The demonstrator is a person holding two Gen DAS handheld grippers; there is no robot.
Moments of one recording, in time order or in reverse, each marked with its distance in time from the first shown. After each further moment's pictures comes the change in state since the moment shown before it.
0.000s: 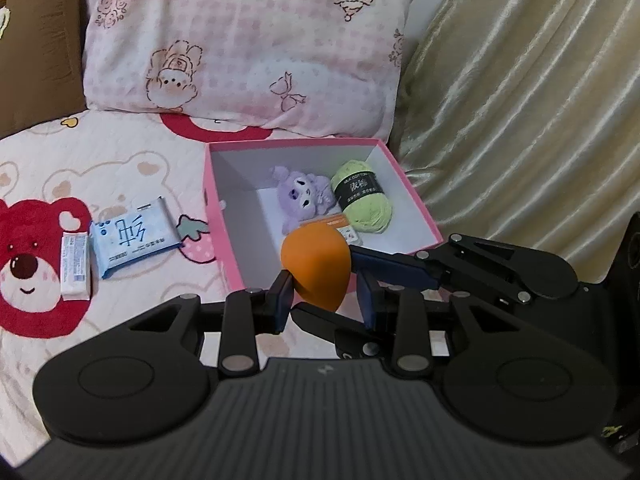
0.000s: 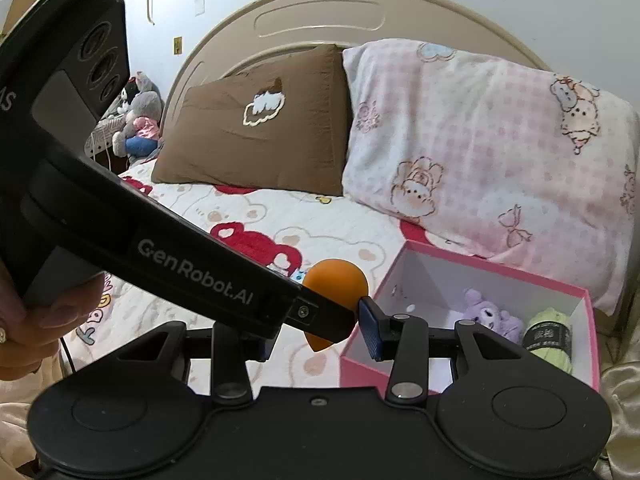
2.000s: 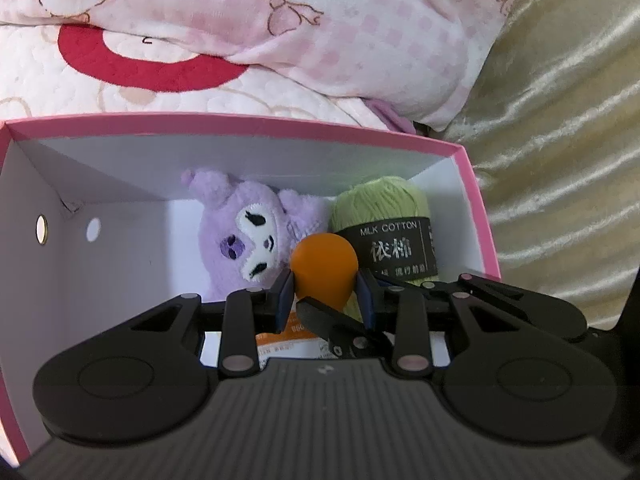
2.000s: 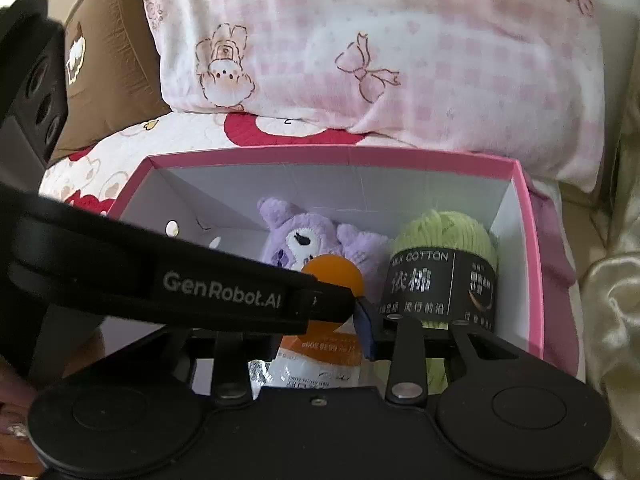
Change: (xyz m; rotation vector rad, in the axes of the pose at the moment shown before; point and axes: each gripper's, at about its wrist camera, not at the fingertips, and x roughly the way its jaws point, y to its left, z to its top) left arm 0.283 0.004 0.082 -0.234 0.200 0.008; right arm 0.153 -0.226 -0.036 0.284 0.329 -0.086
